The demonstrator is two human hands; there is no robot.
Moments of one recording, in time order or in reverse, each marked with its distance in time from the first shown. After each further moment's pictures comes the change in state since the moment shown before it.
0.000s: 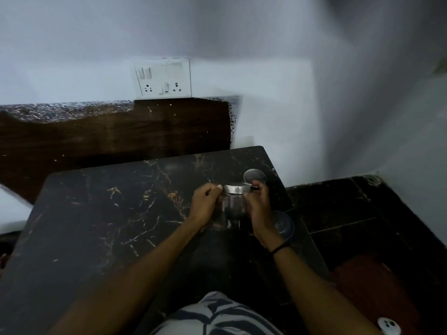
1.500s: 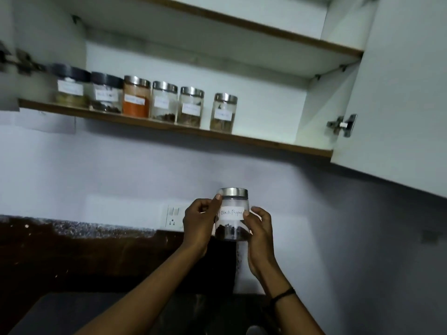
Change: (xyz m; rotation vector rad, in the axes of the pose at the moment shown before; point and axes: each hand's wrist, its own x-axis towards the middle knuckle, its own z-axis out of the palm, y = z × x) left_hand 0.040 0.278 -0.074 -0.402 0.367 0.429; right_hand 0.042 -0.287 0.109 0.212 -0.193 -0.424
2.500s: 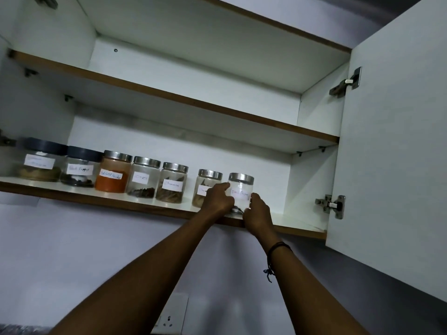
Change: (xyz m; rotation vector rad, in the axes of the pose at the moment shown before) left_hand 0.182 0.160 0.125 0.561 -0.282 0.373; right_hand 0.223 -0.153 0.058 -0.990 0.028 -0.400
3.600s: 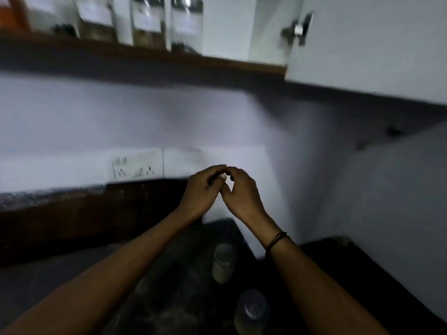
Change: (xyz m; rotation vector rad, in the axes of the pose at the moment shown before) left_hand -0.277 -0.117 0.115 -0.226 -0.247 0.074; right_hand -0.295 0.121 0.011 -0.041 -0.145 0.178
